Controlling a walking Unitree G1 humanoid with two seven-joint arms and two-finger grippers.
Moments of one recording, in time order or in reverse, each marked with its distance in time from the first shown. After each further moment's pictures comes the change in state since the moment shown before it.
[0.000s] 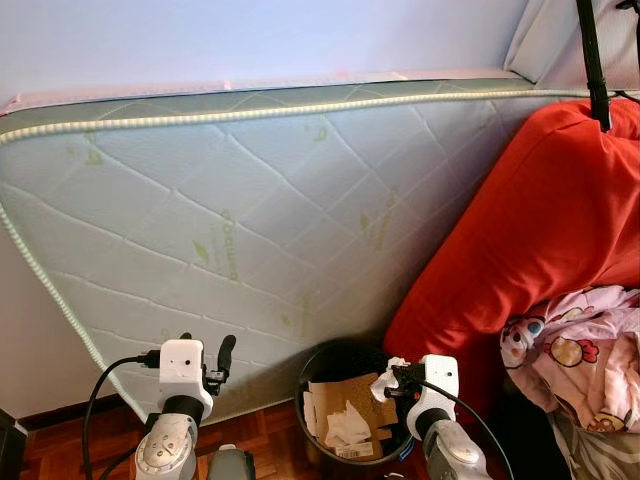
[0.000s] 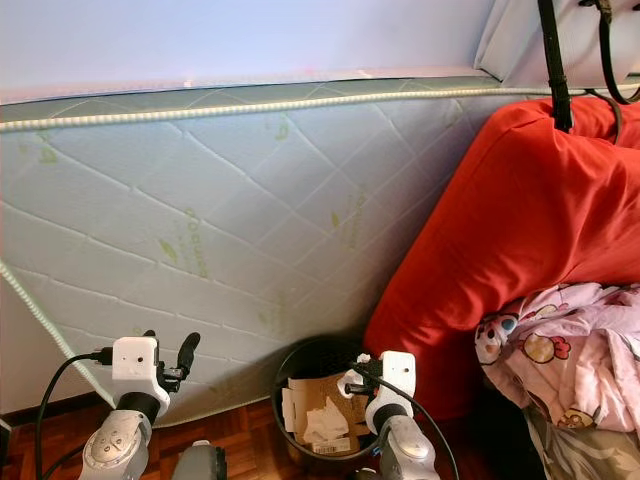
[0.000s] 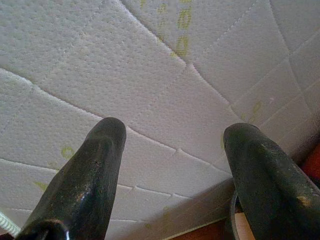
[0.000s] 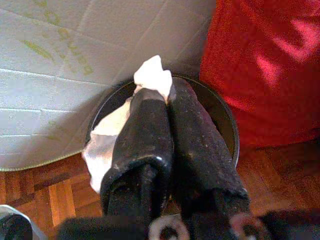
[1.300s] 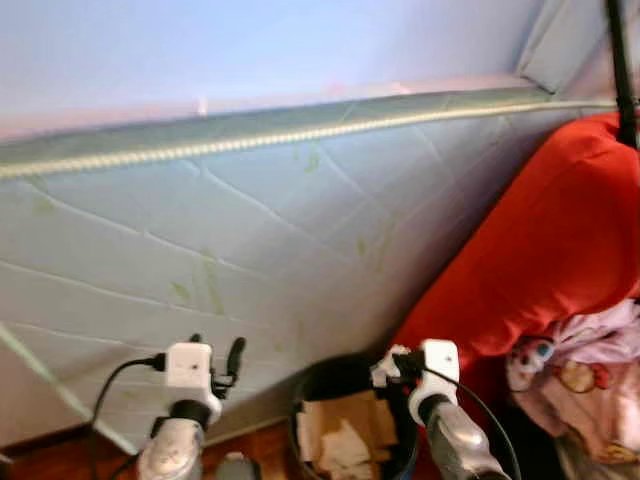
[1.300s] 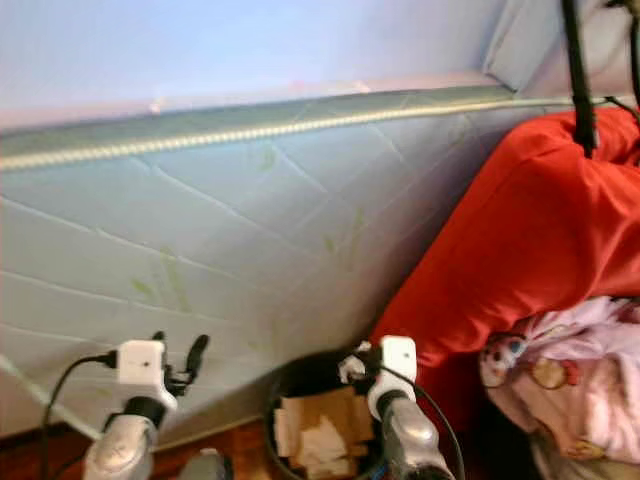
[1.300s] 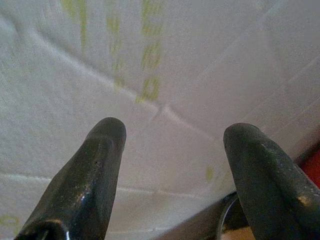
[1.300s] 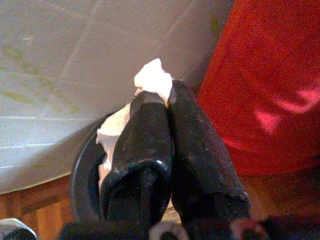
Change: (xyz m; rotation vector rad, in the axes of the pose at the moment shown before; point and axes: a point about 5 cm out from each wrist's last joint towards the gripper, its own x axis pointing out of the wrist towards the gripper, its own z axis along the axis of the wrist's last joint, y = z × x) left arm -0.010 -0.004 0.002 0.002 -0.007 -0.031; right arm 0.012 0.007 0.019 -0.032 -0.004 0.042
